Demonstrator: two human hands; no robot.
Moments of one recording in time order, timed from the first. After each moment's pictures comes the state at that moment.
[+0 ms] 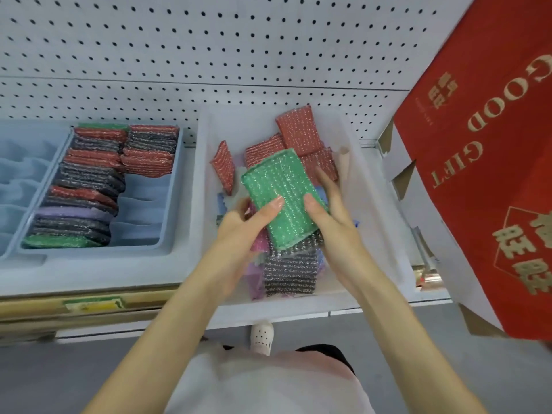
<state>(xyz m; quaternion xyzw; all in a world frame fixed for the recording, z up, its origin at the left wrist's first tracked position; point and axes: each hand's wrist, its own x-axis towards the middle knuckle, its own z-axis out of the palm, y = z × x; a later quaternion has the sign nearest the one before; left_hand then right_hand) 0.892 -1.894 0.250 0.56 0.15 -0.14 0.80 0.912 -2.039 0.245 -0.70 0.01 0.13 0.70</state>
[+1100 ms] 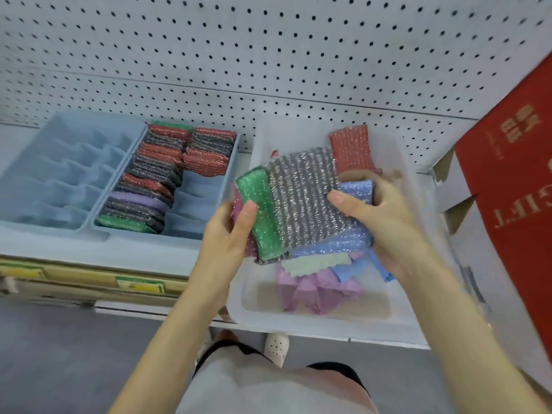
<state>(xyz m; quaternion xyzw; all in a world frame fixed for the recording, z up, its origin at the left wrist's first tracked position) 0.869 -1.840 0.253 0.63 0.21 0.06 0.75 0.946 -2.023 0.291 -0.69 -0.03 0.18 0.70</state>
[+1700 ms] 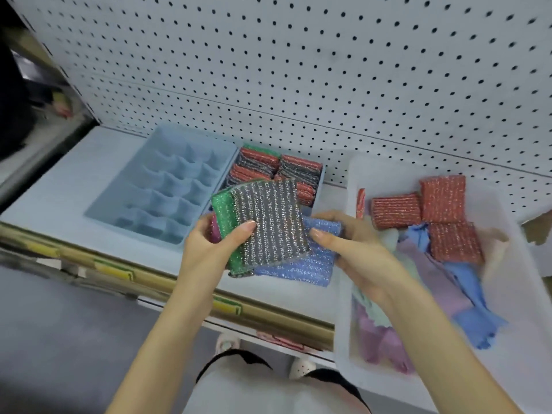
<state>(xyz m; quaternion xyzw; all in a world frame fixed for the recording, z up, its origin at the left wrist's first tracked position) 0.843 -1.678 0.266 0.58 0.35 0.13 0.72 0.944 -1.855 0.270 -0.64 -0.05 0.34 0.68</state>
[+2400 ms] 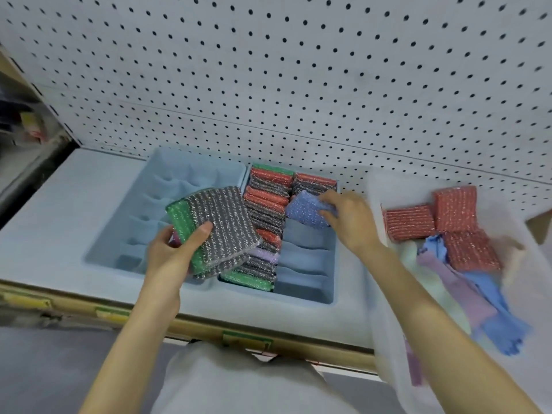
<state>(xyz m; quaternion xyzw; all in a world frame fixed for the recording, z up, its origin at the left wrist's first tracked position) 0.864 -1.542 0.229 0.57 0.39 0.12 0.72 1.042 -1.776 0.199 -0.95 -0.25 -0.04 0.19</state>
